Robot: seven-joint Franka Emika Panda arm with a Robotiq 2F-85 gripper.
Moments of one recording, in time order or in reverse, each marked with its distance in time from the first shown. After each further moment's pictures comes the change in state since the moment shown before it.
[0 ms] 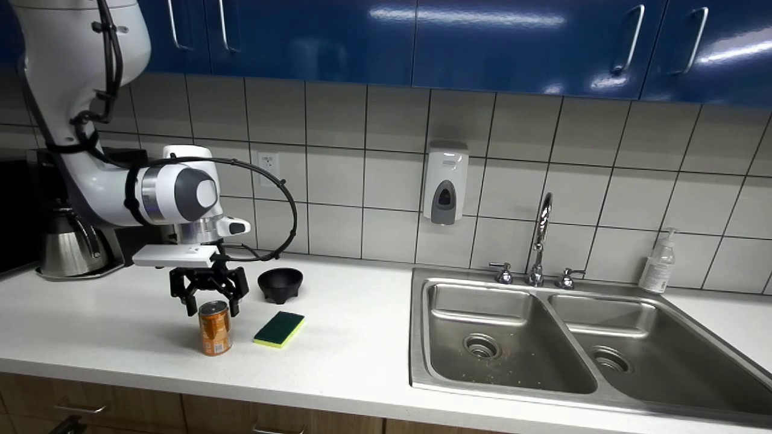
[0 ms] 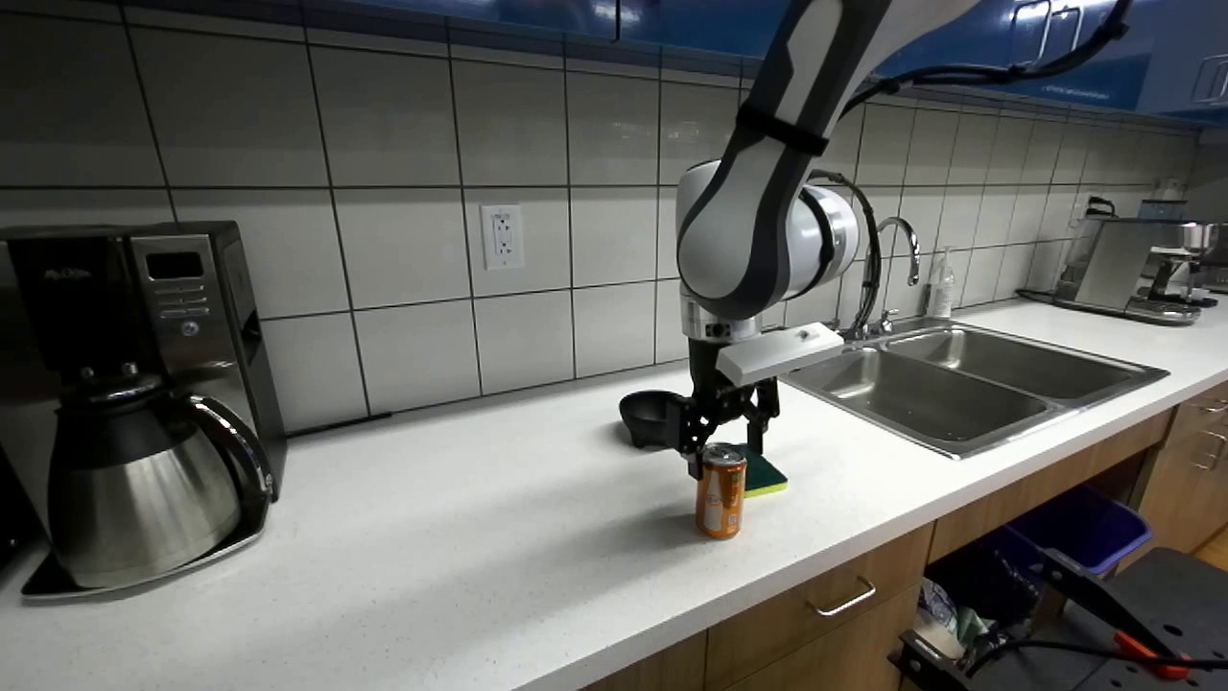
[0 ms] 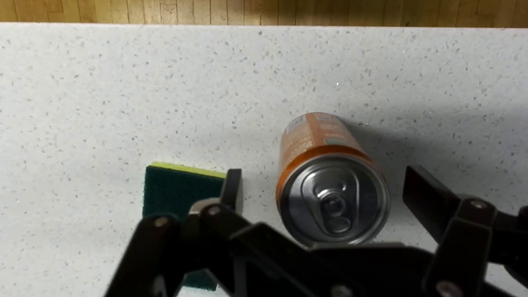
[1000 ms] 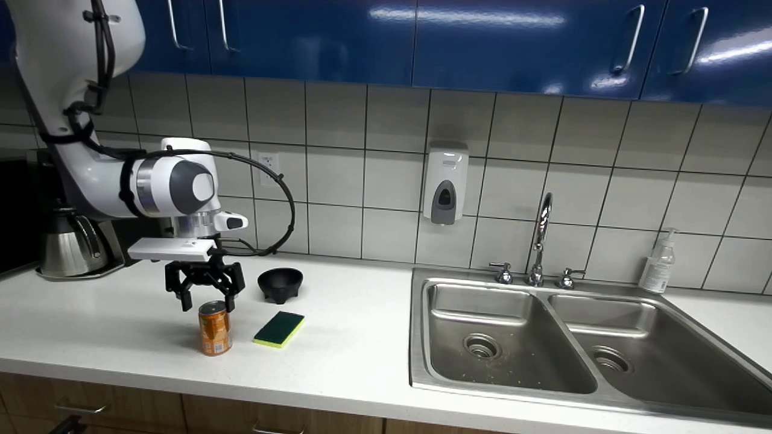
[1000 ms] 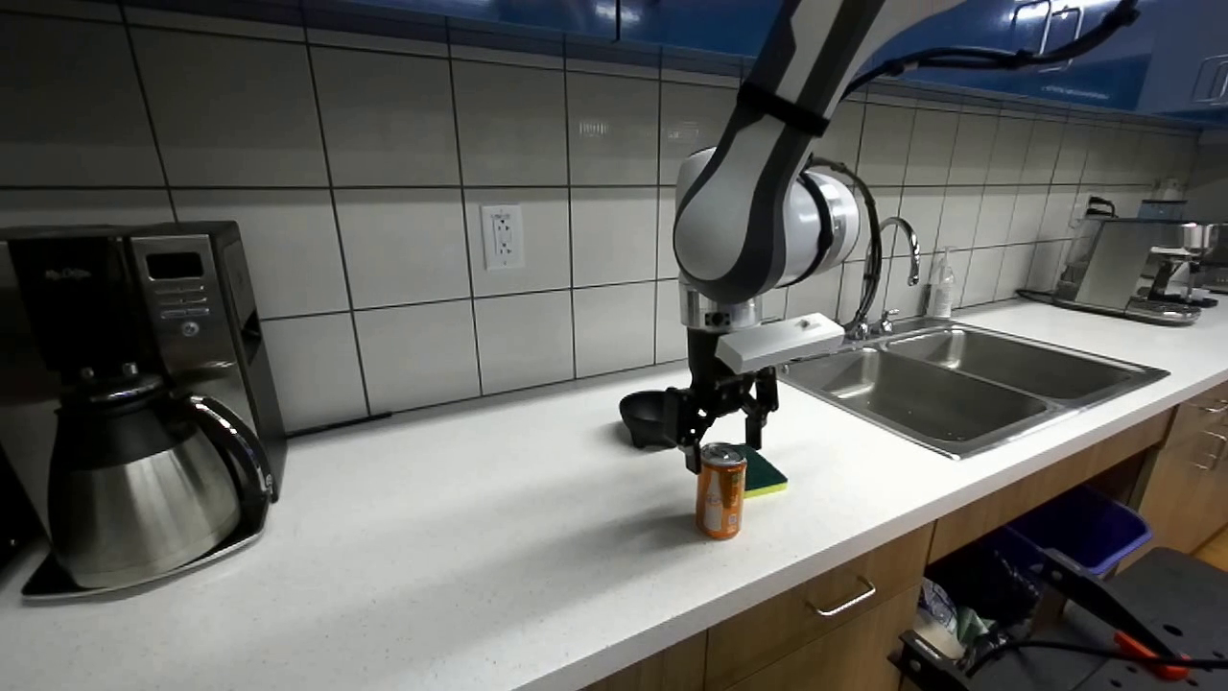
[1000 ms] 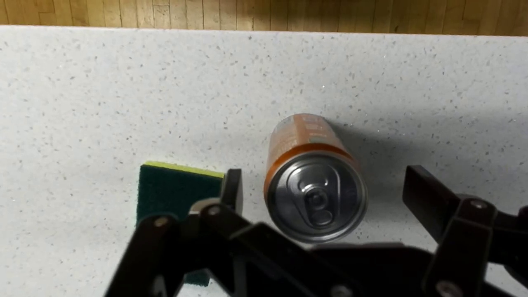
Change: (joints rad) arm -0.026 -0.034 0.035 -0.007 0.030 -0.033 -0.029
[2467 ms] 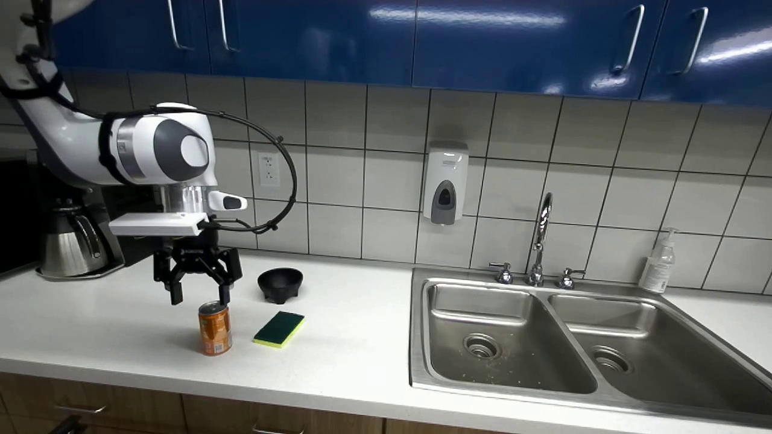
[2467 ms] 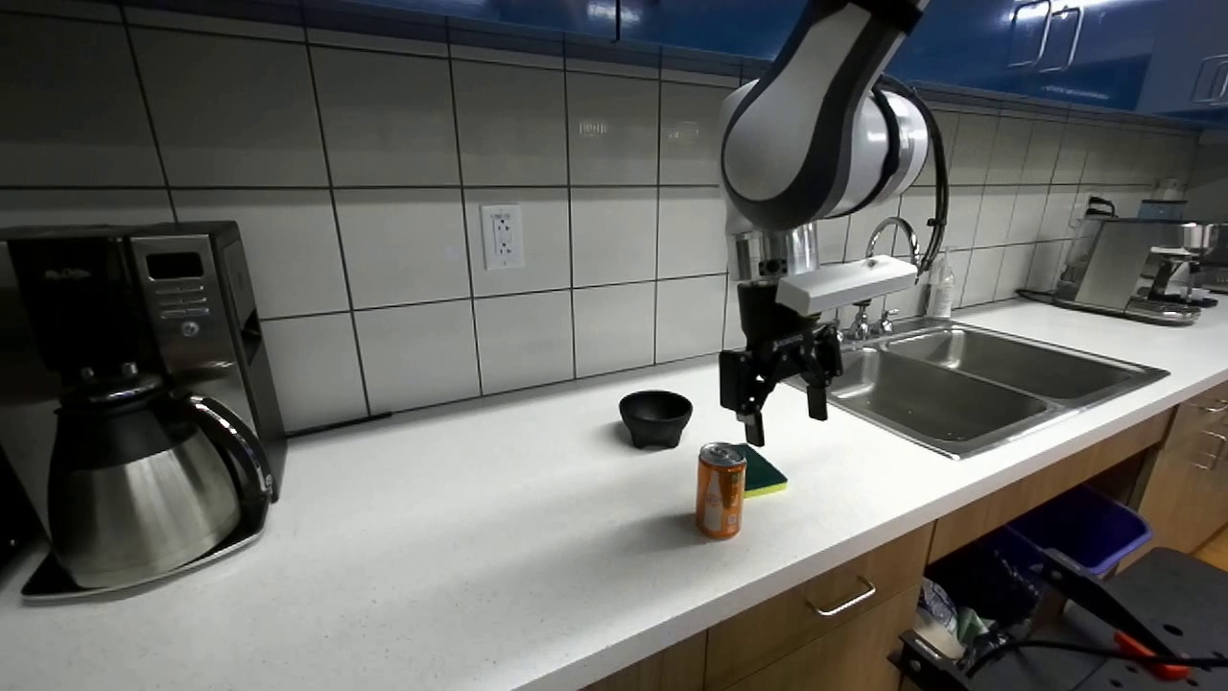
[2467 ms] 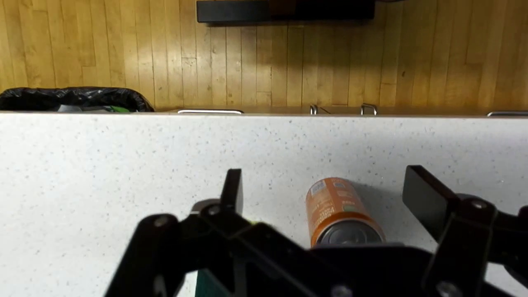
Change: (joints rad) arm -0.073 -0.242 0.032 -0.132 -0.008 -0.205 -0.018
